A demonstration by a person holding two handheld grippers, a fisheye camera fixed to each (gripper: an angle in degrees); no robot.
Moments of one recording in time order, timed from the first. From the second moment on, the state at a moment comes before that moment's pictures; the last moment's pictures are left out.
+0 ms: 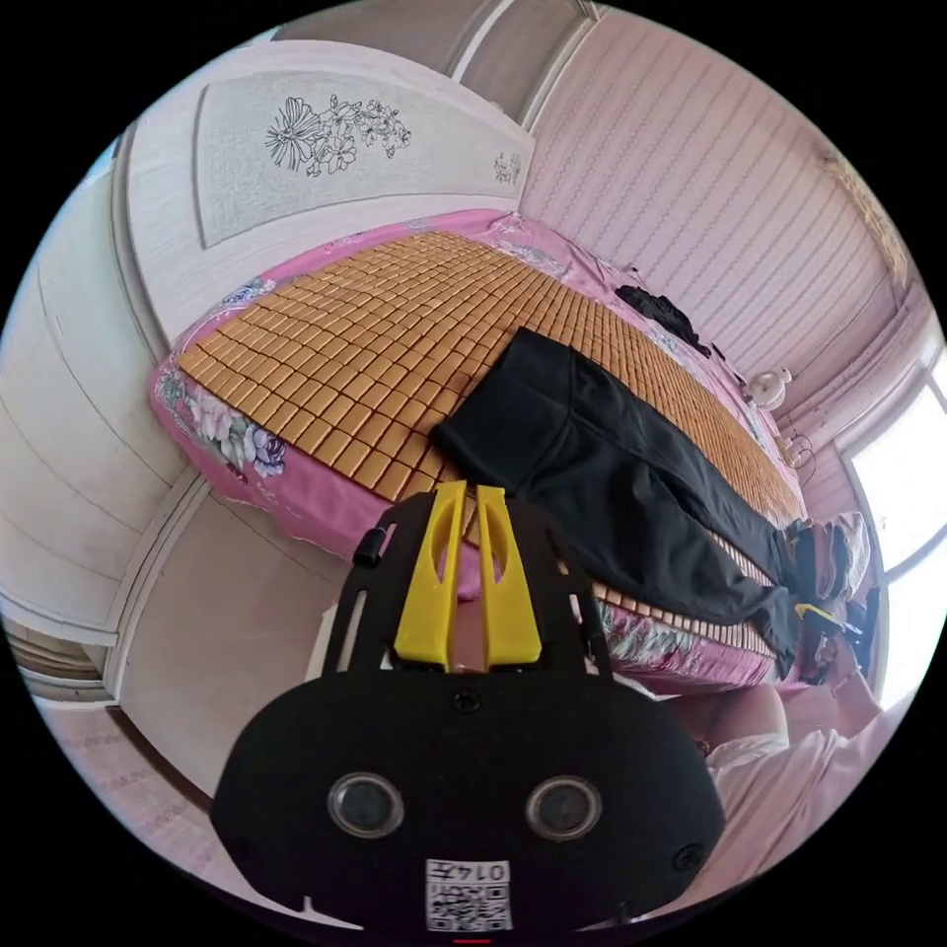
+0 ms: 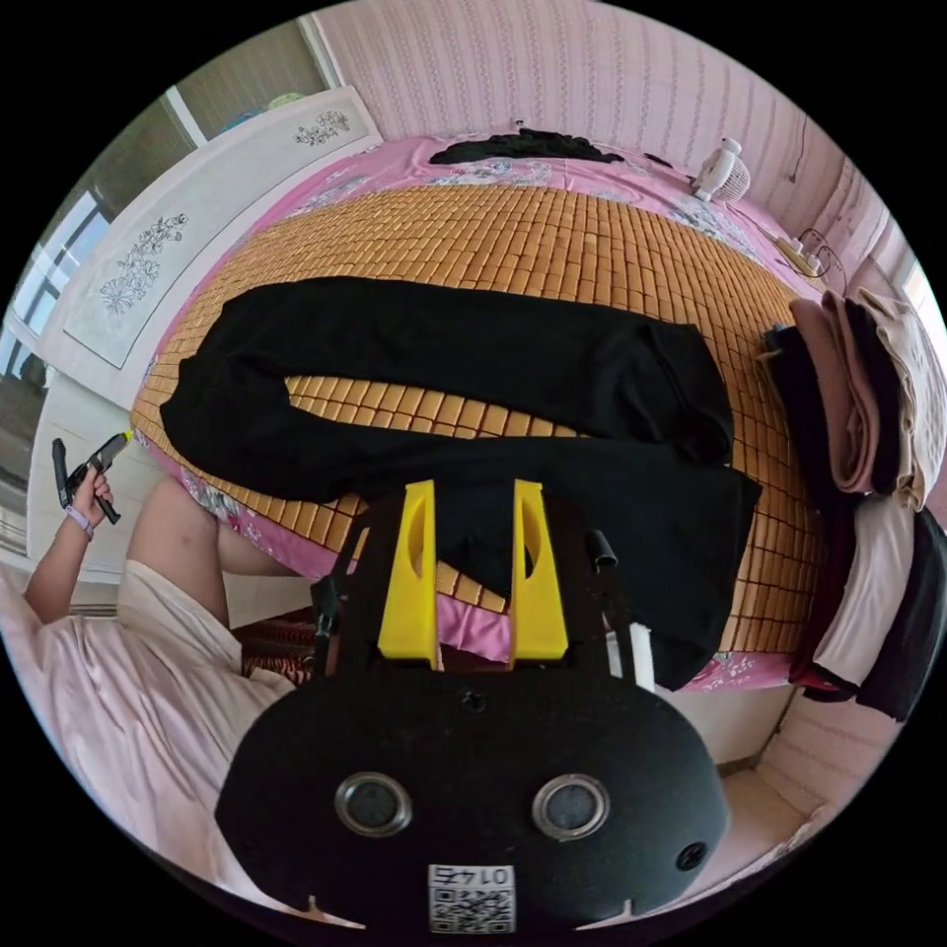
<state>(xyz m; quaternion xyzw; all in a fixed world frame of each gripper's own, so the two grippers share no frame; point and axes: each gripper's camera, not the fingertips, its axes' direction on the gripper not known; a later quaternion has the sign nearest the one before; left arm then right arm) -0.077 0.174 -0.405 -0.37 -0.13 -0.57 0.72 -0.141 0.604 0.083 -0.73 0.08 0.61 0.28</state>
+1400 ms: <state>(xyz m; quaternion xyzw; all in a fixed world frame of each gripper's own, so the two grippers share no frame) 0.028 0.129 0.024 -0.49 0.06 -0.34 0.80 0.055 0.756 -0.057 -0.70 0.23 0.64 0.20</state>
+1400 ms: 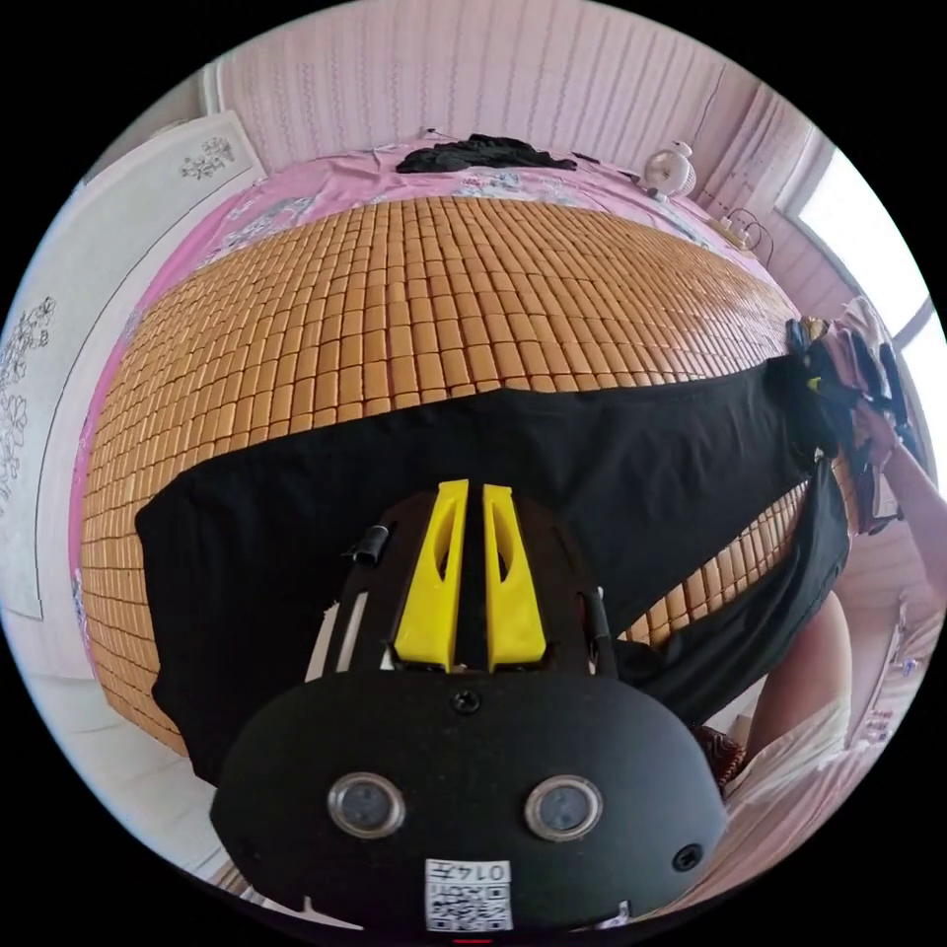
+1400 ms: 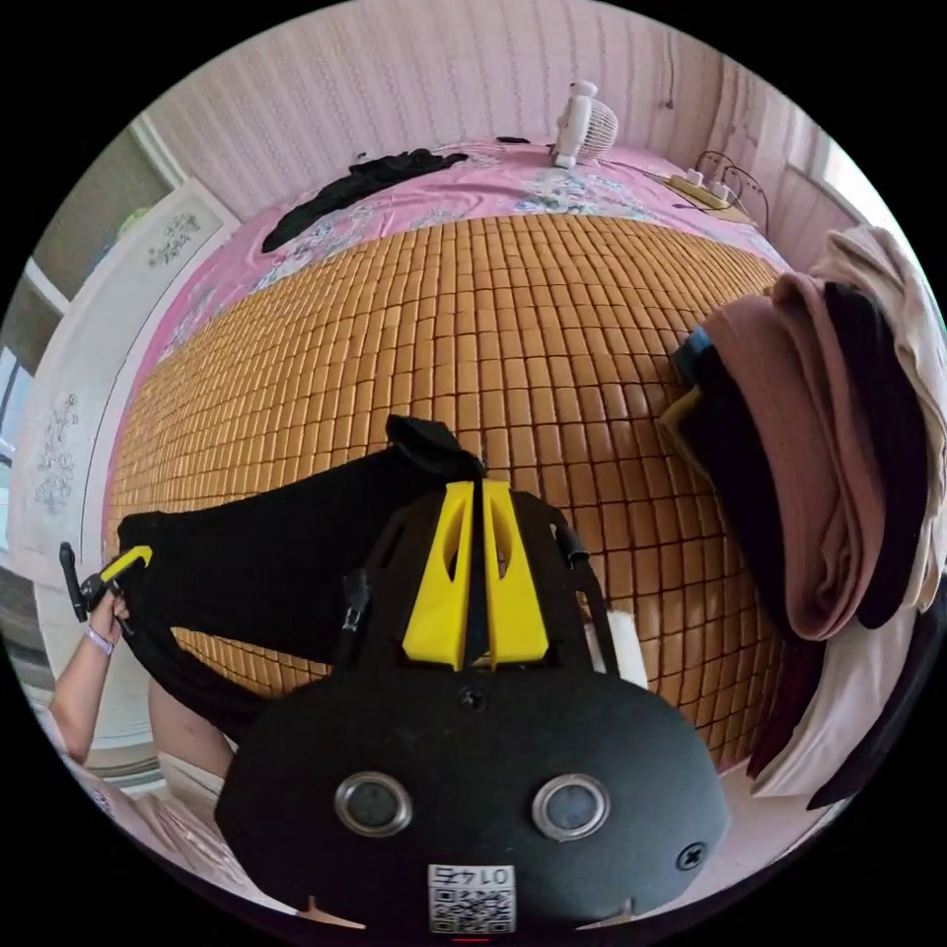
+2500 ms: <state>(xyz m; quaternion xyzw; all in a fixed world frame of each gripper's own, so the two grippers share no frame) 0.333 0.019 0.036 -0.48 0.25 -0.16 0.83 0.057 0.444 -0.146 -0.66 0.26 0.68 0.16</state>
